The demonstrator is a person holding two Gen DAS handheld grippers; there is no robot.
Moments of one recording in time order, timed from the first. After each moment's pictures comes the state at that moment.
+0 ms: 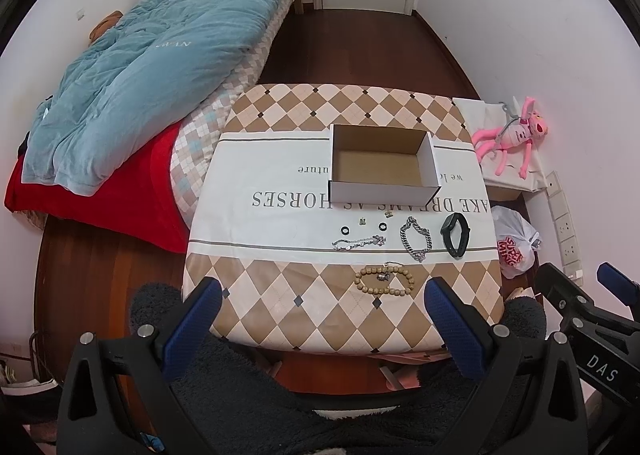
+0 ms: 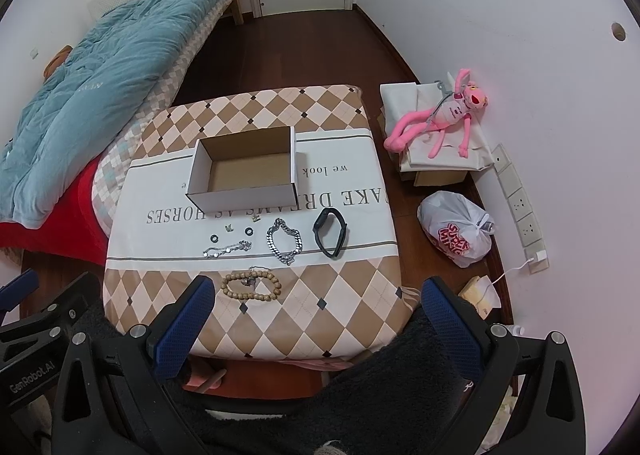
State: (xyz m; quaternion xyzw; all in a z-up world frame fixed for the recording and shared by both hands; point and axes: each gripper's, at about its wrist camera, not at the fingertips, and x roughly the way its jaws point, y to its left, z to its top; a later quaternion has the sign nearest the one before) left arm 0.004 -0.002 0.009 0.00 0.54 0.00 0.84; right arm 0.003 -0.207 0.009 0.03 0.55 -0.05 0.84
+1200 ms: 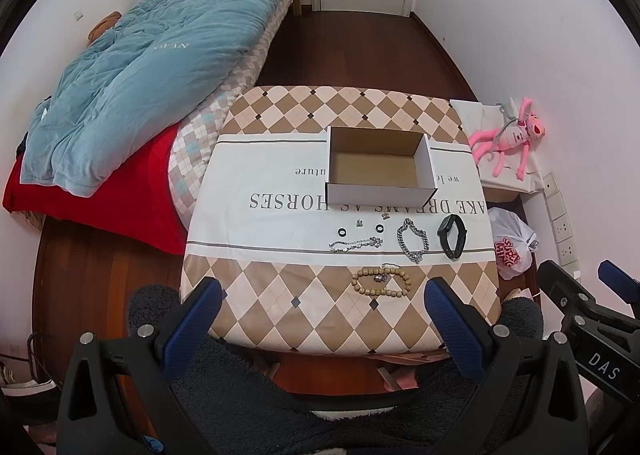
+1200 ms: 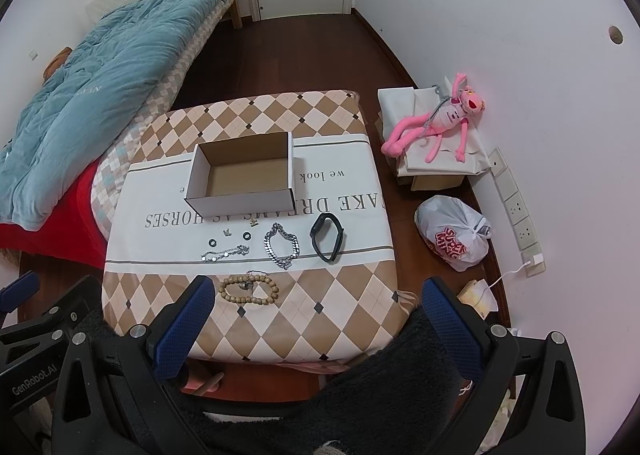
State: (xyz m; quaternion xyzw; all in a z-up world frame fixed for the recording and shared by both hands) left arm 0.007 -0.008 0.007 0.01 0.54 0.00 0.84; right arm 0.001 -0.212 0.013 0.03 0.54 -0.06 0.84
